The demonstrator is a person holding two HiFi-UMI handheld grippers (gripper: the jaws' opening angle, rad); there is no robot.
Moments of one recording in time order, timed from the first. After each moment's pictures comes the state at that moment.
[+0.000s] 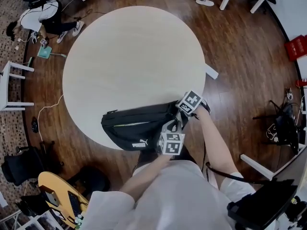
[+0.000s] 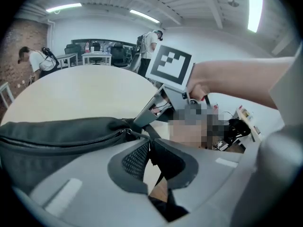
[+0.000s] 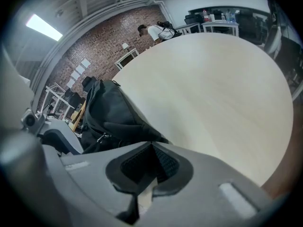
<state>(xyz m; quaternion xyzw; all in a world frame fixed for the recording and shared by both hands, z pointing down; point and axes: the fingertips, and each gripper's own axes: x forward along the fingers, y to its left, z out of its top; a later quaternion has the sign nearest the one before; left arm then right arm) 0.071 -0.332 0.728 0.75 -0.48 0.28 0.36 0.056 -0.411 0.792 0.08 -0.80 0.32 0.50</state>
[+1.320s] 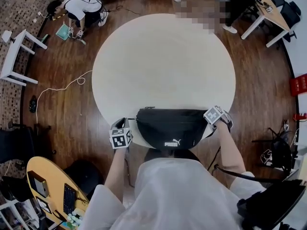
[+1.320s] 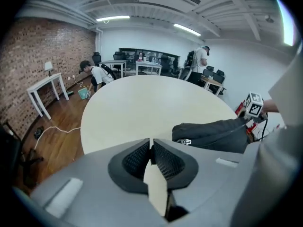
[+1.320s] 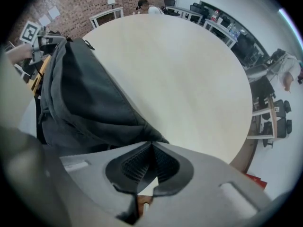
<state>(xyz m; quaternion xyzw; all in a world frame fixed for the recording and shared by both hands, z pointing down) -0.403 -0.273 0.716 0.61 -0.66 0.24 0.36 0.050 -0.410 0.801 0.20 -0.69 0.16 0.67</state>
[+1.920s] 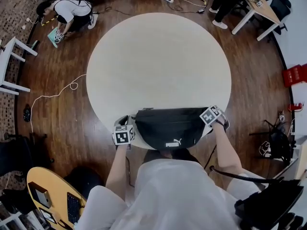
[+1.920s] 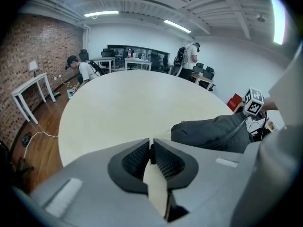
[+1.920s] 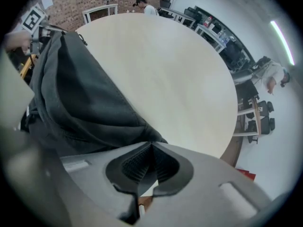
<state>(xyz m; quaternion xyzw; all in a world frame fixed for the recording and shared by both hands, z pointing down) -0.387 -0.307 0.748 0.66 -0.61 0.25 0.36 0.057 -0.413 0.805 0.27 -0.67 0.12 0.68</state>
